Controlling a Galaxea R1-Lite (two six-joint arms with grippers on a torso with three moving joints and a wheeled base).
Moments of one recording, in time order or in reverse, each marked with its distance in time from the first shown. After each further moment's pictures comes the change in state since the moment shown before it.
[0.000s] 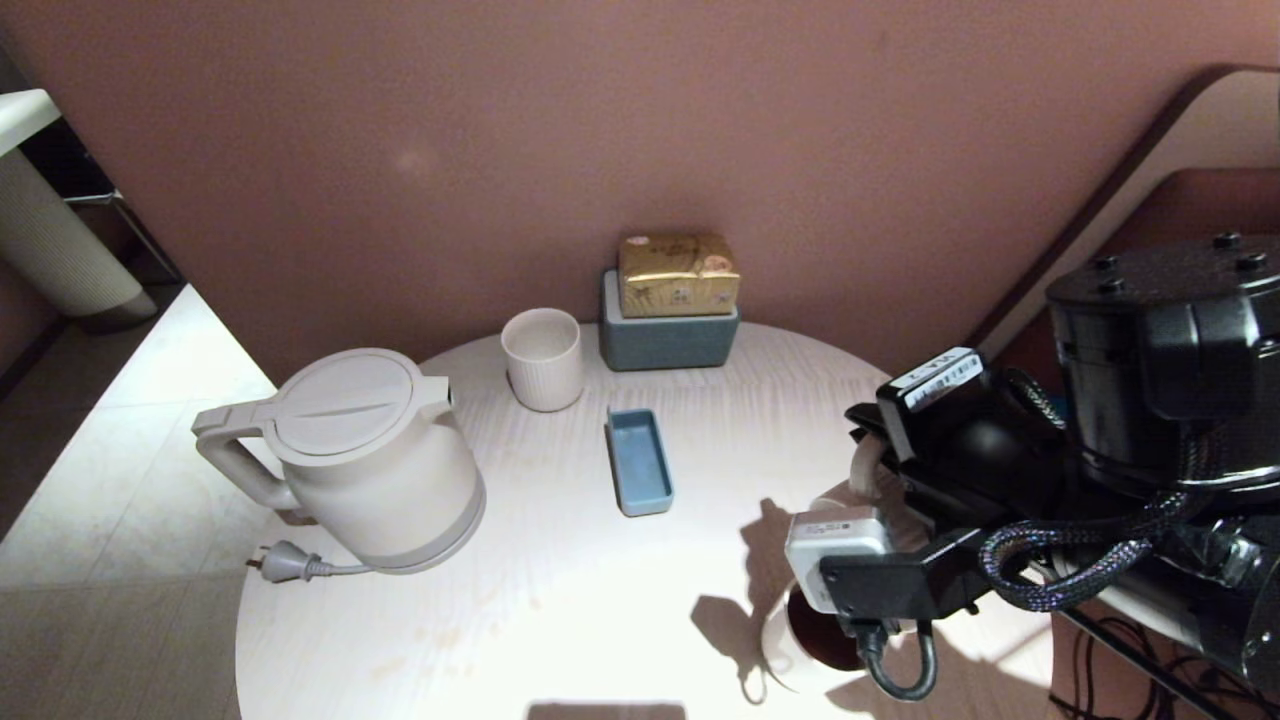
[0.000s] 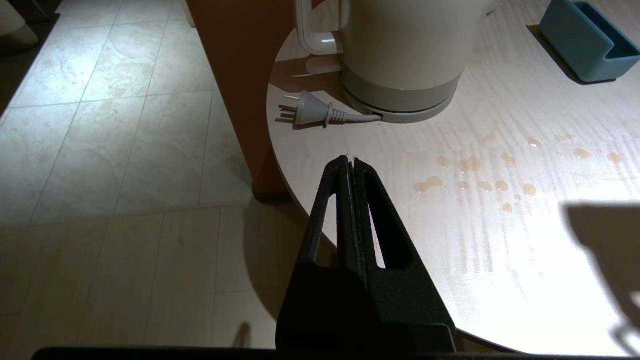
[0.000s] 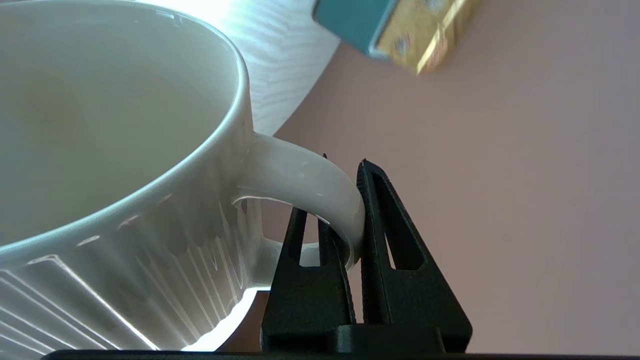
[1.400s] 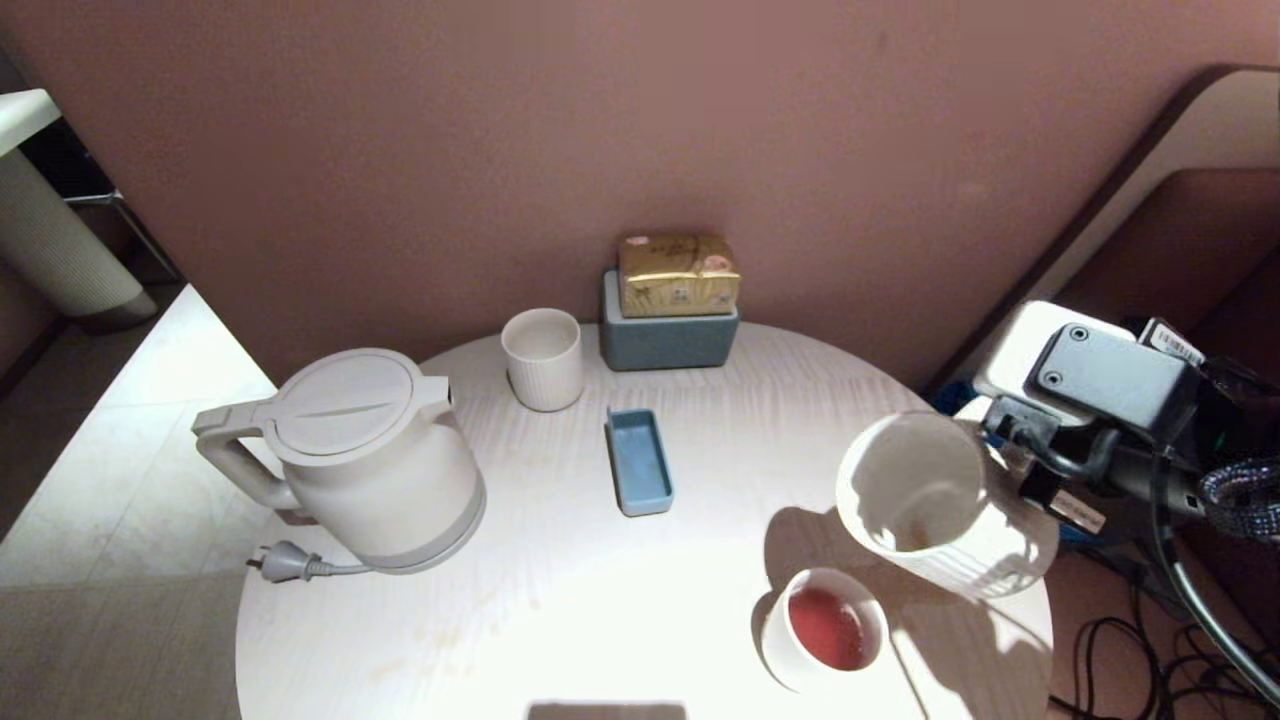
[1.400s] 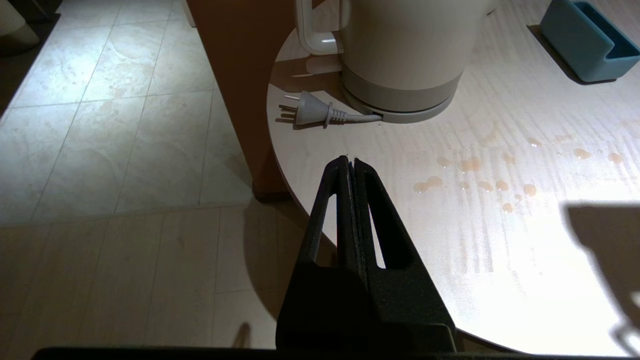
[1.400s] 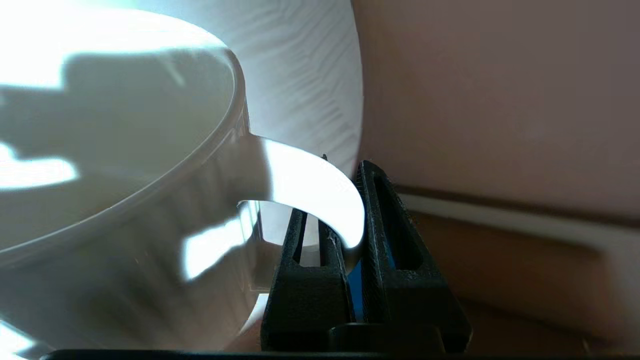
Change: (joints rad) left arm 0.000 0.000 0.000 0.000 0.000 0.000; right arm -0.305 -0.177 0.096 -0.010 0.281 0.812
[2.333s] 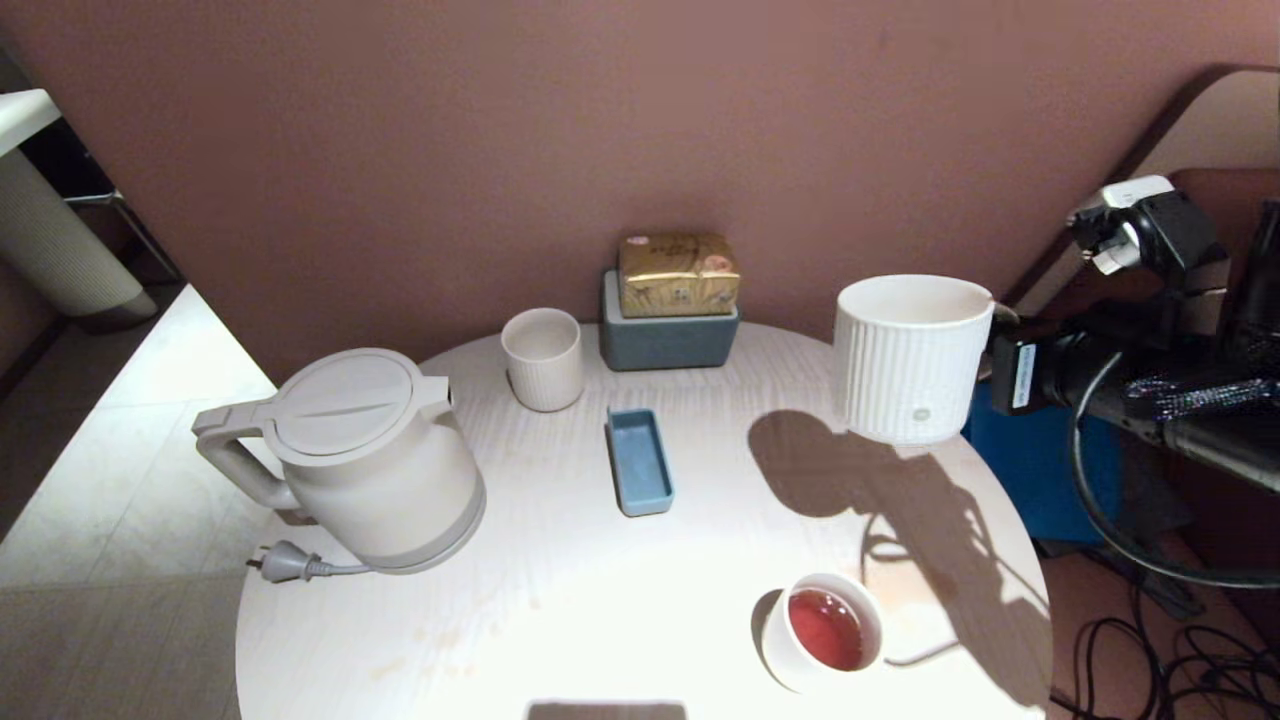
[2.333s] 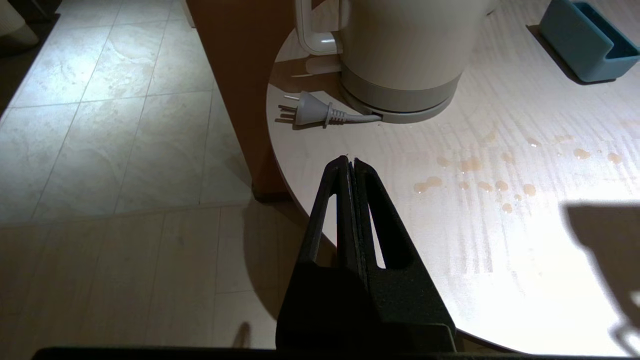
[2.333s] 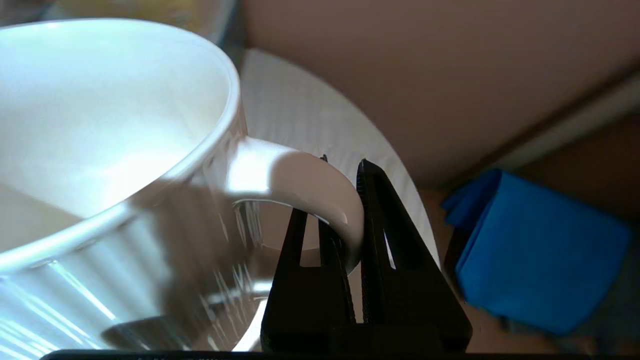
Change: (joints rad) left arm 0.000 0.000 0.000 0.000 0.000 0.000; right arm -0.257 0.146 0.054 -0.408 0.180 0.711
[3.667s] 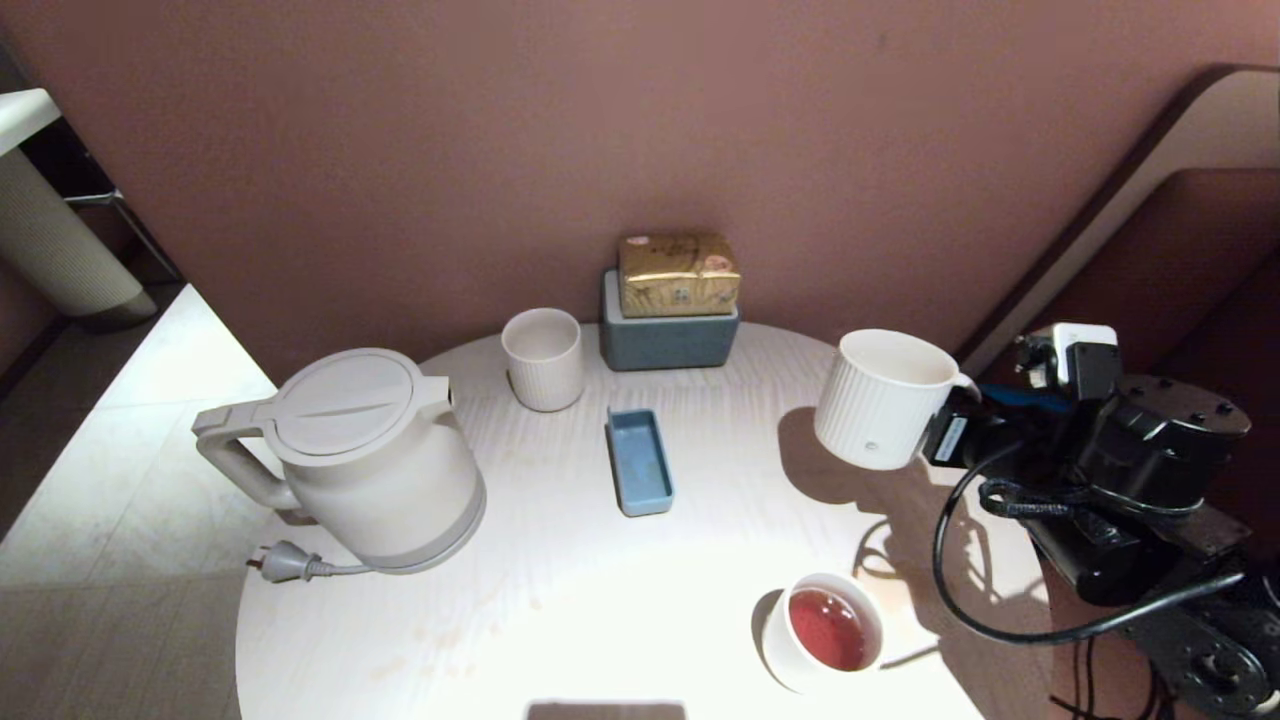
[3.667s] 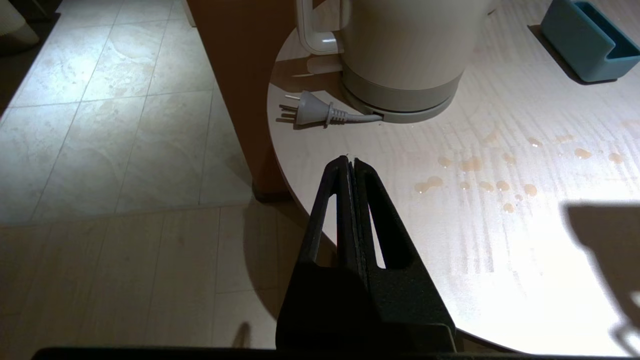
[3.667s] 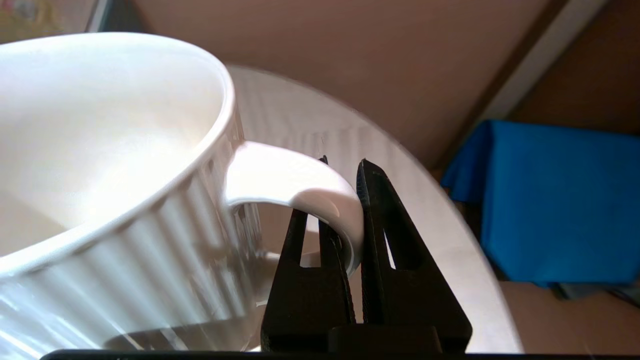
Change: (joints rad) left arm 0.000 0.000 0.000 0.000 0.000 0.000; right arm -0.002 0.349 0.366 -0.854 -0.215 0.161
